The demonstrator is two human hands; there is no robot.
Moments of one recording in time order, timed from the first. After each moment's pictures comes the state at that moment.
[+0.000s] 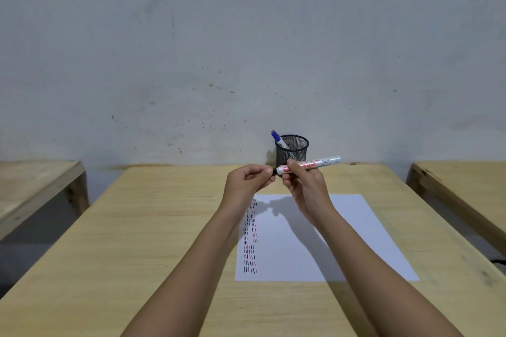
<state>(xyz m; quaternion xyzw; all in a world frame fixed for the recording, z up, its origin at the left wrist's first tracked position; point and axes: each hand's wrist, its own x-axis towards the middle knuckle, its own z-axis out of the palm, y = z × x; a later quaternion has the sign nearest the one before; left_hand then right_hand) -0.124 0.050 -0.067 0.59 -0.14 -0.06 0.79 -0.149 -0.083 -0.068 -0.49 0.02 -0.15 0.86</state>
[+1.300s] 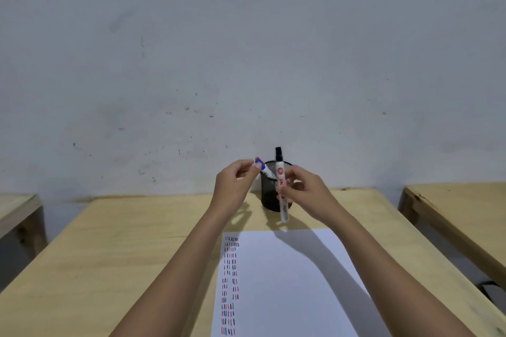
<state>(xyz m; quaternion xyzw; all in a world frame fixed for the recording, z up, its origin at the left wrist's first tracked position) -0.049 0.016 -0.042 0.75 -0.20 0.08 0.63 -0.111 -0.147 -0.043 -0.83 -0.05 -0.15 0.54</state>
